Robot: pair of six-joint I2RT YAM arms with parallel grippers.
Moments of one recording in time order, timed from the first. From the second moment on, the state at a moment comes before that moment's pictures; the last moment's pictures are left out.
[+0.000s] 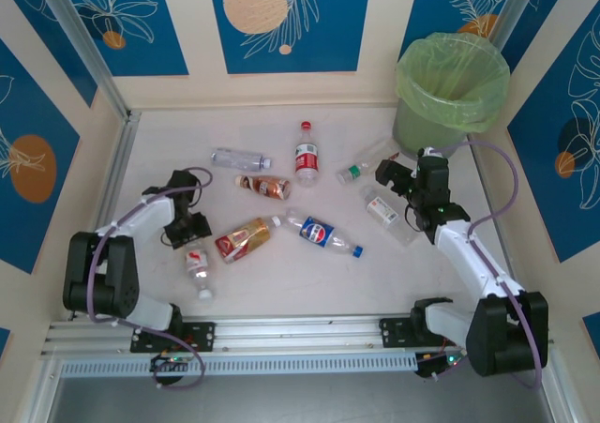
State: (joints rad) left arm -0.13 1.46 0.86 -0.83 -0.03 -0.52; right arm 0.11 1.10 0.69 -0.14 -0.01 0.51
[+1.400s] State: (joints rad) left arm -0.46 1.58 1.40 -0.41 0.37 -0.71; right arm 0.63 1.40 0.70 0.44 -0.70 0.88
